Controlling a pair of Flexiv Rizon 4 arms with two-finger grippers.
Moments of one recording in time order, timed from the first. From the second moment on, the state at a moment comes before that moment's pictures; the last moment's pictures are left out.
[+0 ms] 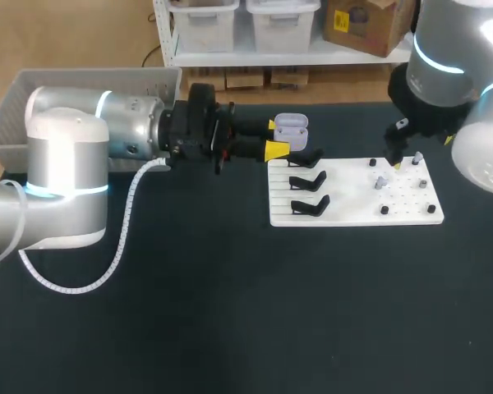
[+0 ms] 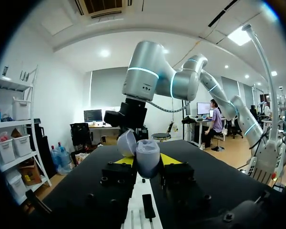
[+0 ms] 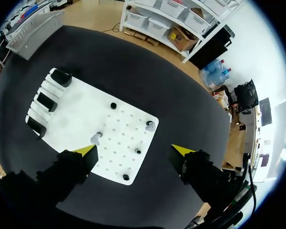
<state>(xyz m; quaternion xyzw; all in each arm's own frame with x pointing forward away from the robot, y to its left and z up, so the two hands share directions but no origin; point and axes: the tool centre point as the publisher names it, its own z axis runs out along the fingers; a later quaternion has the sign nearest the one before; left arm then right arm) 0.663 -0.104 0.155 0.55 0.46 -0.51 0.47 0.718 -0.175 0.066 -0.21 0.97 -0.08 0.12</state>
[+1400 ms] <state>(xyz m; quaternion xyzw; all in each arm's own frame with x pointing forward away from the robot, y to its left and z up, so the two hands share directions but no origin) 0.663 -0.104 0.155 0.55 0.46 -0.51 0.47 0.750 -0.196 0.022 -0.21 0.97 -0.12 0.09</state>
